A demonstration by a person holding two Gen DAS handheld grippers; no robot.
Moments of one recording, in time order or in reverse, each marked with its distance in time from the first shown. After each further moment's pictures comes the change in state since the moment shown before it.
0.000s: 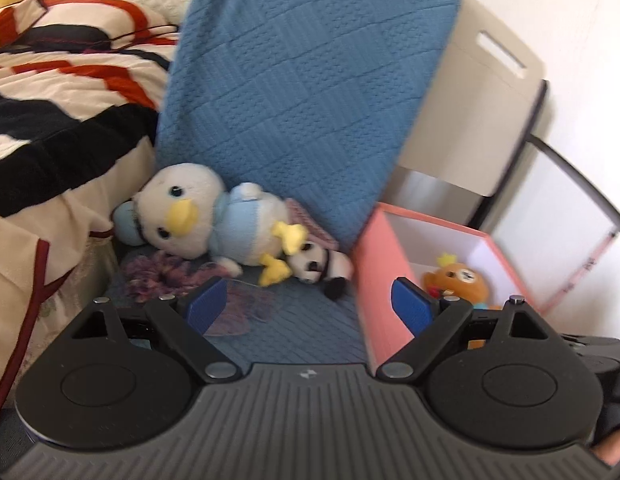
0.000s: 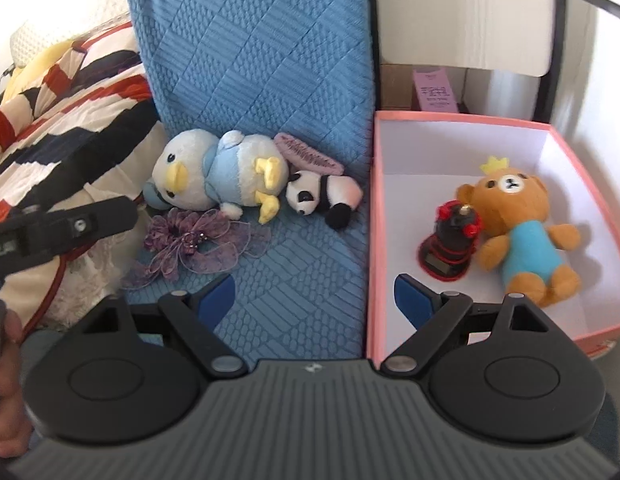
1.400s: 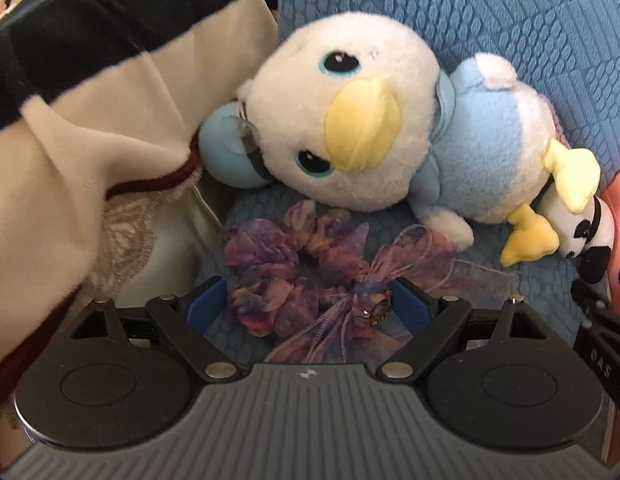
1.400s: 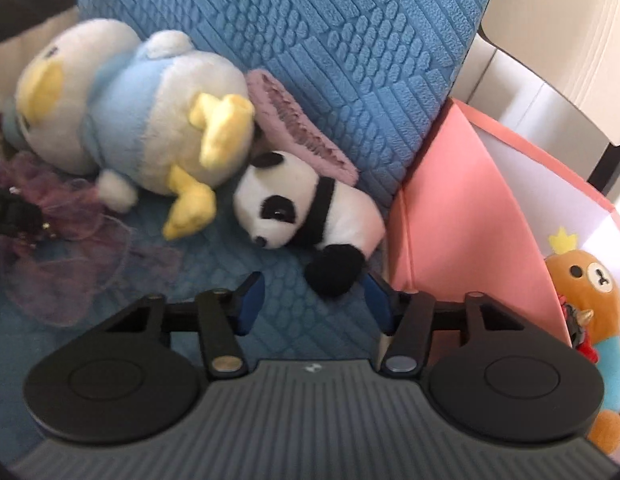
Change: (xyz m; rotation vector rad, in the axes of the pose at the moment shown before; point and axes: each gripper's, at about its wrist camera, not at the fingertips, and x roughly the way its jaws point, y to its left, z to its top) left arm 0.213 0.109 -0.004 0.004 0.318 0.434; right arm 0.221 0.029 0.019 -0.288 -0.037 -0.296
